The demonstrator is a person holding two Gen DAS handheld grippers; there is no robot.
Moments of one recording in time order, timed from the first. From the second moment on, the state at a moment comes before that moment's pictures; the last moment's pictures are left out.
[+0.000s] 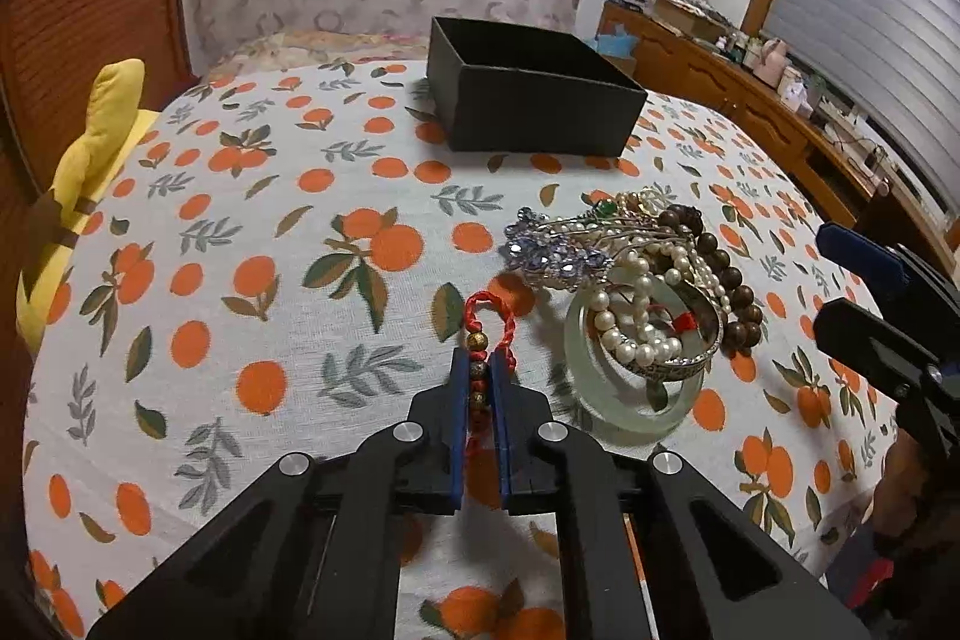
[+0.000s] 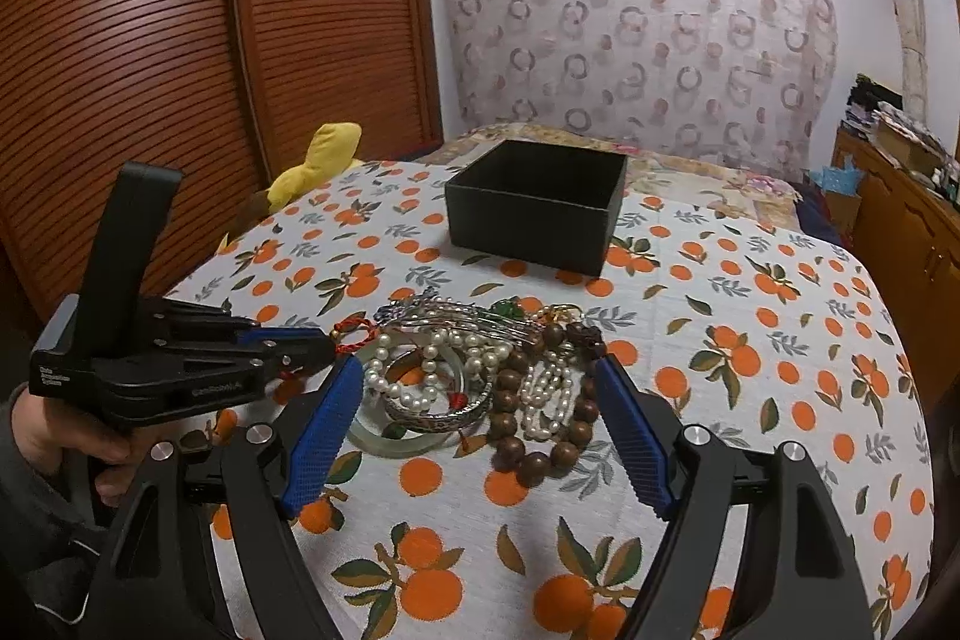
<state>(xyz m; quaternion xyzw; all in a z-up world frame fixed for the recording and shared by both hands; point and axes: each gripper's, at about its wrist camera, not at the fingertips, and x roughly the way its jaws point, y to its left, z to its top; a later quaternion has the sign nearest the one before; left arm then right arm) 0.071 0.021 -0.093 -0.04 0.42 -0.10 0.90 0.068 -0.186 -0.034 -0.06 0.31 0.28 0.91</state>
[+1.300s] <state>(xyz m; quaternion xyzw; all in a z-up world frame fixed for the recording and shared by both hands) 0.052 0.078 -0.067 -0.09 0.37 -0.07 0.92 0.124 -0.081 -0.062 -0.25 0.35 0.33 0.84</state>
